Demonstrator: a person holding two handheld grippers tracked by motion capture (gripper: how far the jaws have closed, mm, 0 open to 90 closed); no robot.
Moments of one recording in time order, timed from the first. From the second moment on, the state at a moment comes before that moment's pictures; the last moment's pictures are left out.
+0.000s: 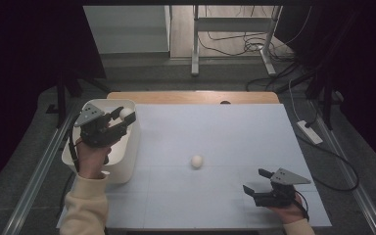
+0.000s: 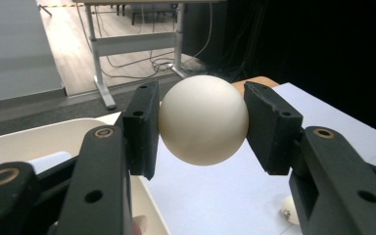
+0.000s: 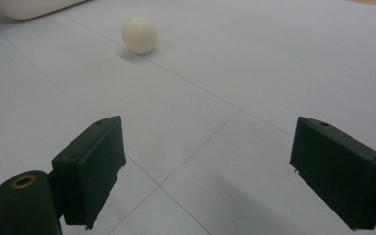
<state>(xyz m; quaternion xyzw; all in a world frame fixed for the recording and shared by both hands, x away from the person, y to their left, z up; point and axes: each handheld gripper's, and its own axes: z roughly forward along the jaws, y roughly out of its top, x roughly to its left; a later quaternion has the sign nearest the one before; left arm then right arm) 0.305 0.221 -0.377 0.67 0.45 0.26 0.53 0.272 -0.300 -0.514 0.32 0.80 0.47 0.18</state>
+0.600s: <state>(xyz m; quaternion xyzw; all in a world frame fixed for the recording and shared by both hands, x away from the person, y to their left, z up) 0.325 0.242 -0.380 0.66 0.49 0.27 0.51 0.272 -0.299 -0.514 0.32 0.80 0.47 0.18</state>
